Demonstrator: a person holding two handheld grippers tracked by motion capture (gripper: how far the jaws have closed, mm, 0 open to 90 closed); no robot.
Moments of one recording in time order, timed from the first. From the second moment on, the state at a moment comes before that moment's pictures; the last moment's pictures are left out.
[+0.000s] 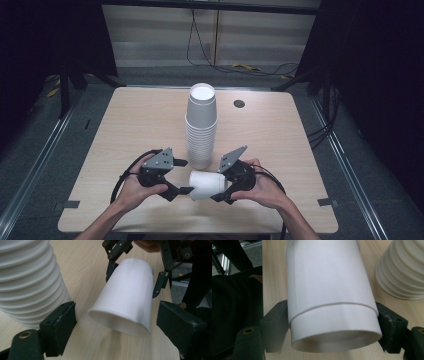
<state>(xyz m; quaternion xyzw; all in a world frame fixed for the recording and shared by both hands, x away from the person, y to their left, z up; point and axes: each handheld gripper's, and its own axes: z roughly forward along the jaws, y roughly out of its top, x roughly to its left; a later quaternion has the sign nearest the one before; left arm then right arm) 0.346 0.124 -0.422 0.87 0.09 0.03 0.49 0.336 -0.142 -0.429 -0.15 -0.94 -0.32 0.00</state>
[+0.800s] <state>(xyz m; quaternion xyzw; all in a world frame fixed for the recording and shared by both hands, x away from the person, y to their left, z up) 0.350 0.139 -0.426 0.83 0.12 0.02 0.55 0.344 -0.166 -0.440 -0.20 -0.88 -0.43 0.02</state>
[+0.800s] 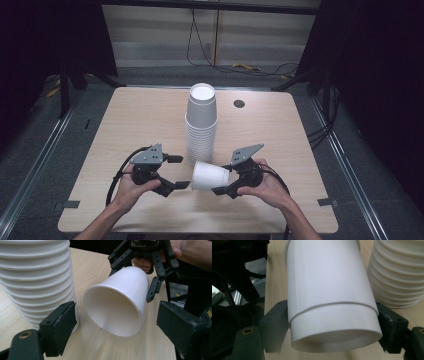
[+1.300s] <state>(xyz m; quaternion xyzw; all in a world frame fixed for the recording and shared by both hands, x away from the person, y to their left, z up) 0.349 0.145 -0.419 0.81 0.14 0.03 0.57 0.344 -0.173 -0.440 -0.21 -0.85 -0.48 0.01</state>
